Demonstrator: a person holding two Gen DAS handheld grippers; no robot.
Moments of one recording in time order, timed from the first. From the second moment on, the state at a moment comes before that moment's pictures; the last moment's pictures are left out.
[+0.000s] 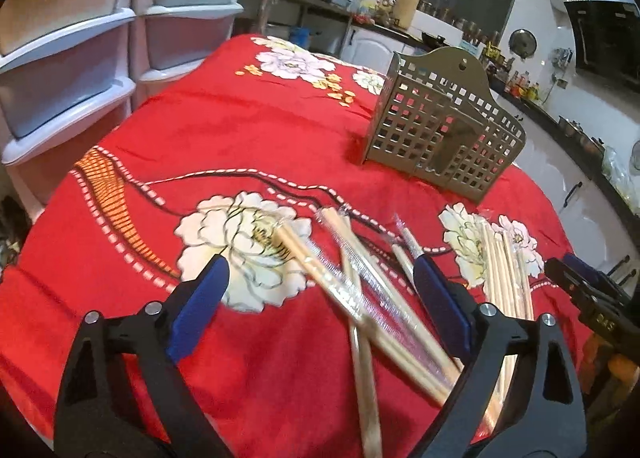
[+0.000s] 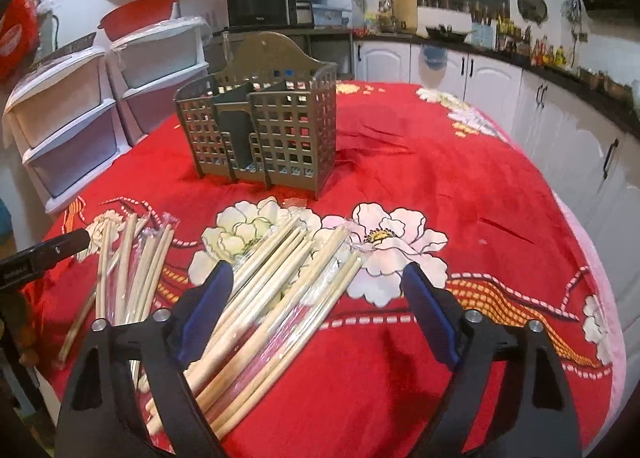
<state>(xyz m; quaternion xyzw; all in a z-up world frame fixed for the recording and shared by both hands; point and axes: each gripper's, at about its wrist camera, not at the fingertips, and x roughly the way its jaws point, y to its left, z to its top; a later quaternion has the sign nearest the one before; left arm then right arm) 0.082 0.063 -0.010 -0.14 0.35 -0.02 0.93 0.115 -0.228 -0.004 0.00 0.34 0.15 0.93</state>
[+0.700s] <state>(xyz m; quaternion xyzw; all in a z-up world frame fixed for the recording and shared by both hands) 0.129 0.096 -0.034 -0.23 0.40 -0.03 0.89 0.207 -0.238 -0.034 0.04 0.44 0.19 0.88</state>
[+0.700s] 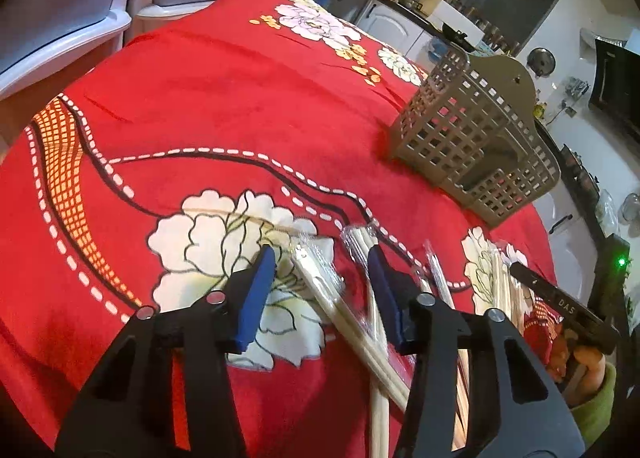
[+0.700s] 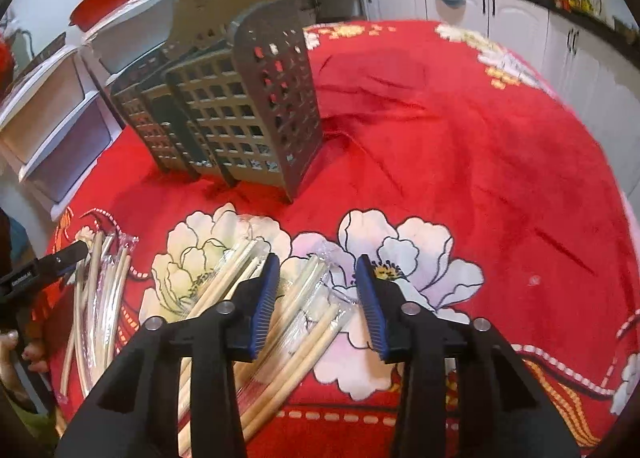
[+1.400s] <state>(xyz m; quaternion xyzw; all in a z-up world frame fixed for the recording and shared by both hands) 0.140 0.097 0.000 -0.23 0.38 -0.06 0.89 0.214 -0.253 0.004 0.11 0.40 0.24 0.88</state>
